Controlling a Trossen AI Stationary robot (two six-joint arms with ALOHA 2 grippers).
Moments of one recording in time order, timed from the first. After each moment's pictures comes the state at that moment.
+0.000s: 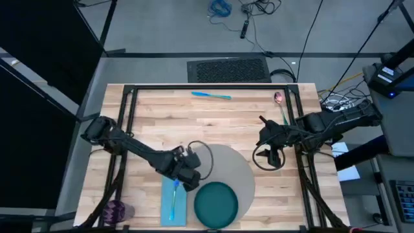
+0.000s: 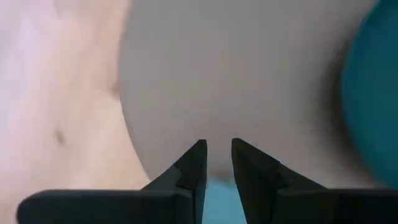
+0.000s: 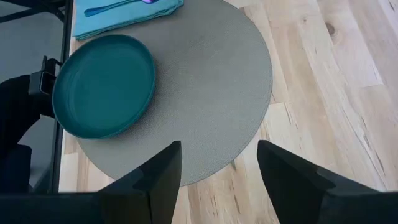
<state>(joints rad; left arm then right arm) -0.39 1.77 1.33 -0.82 -0.34 -0.71 0.27 1.01 1.02 -0.89 0.08 0.43</state>
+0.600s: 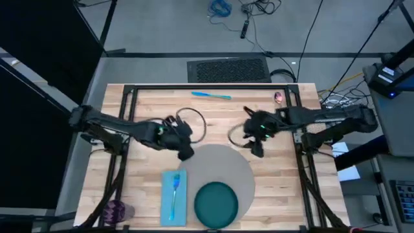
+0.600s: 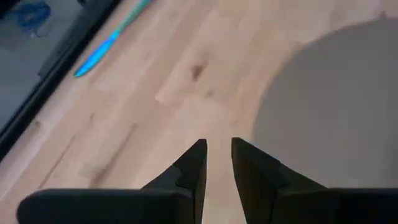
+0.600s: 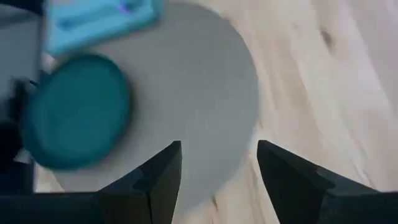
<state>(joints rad) -0.17 1.40 1.12 -0.79 -0.53 -0.53 -0.09 1.27 1.02 -0.62 -0.26 0.18</state>
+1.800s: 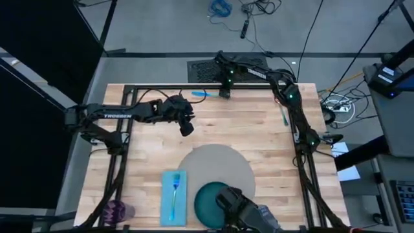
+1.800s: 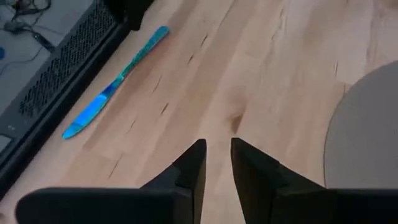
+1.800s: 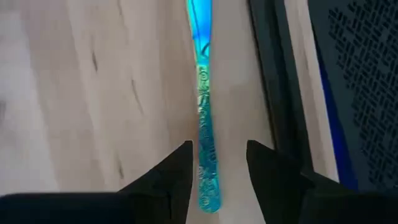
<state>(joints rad) 0.29 1.39 0.88 -0.22 -0.10 -0.01 -0.76 2.36 2.07 -1.03 -0.24 -0.52</state>
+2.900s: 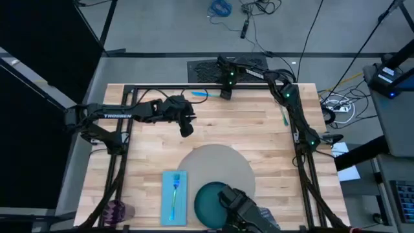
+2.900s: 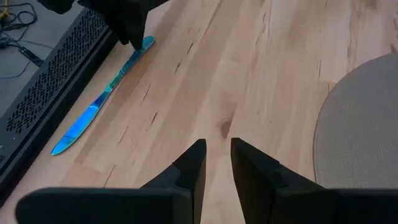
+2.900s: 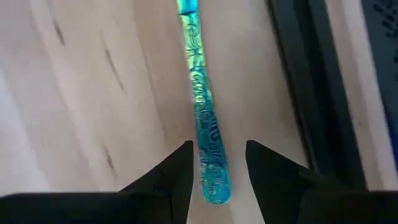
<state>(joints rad) 0.29 1.39 0.88 -0.20 -0.05 0.04 -0.77 2.42 2.07 -1.08 -0.24 -0.43</state>
